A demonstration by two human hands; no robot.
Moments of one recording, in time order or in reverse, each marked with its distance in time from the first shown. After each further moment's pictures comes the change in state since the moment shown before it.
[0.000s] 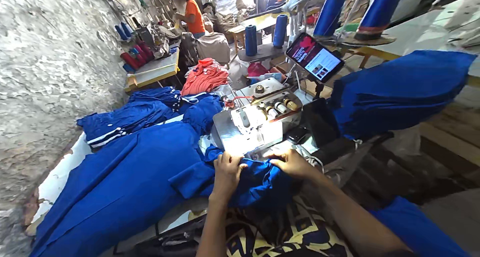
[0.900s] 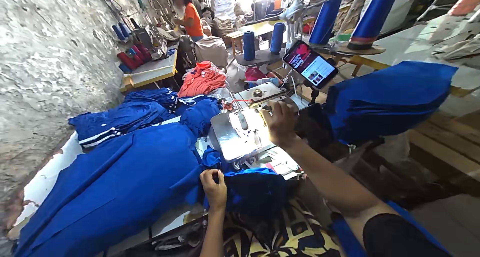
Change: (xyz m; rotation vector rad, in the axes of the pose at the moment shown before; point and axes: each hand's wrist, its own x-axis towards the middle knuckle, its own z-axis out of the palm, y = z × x) left_hand -0.057 -0.026 0.047 -0.036 0.481 -0.408; right_hand 0.093 -0.026 -0.021 -0.971 0.756 -0.479
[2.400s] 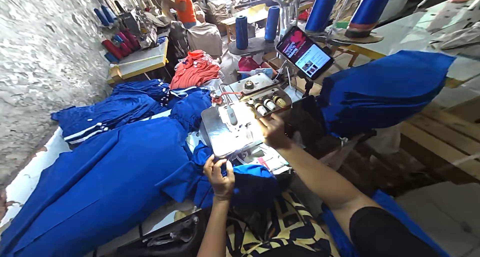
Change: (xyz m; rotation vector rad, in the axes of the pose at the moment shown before) left_hand -0.001 0.026 0.037 -0.136 0.141 0.263; right_hand -0.048 0.012 0.034 0.084 0.218 -0.135
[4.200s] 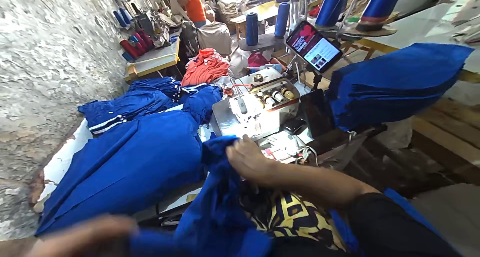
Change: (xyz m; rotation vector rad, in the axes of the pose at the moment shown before) left_hand 0.167 0.060 -0.333 -0.175 -0.741 -0.385; right_hand 0.107 -0.133 -0.105 0.470 -1.373 -0.041
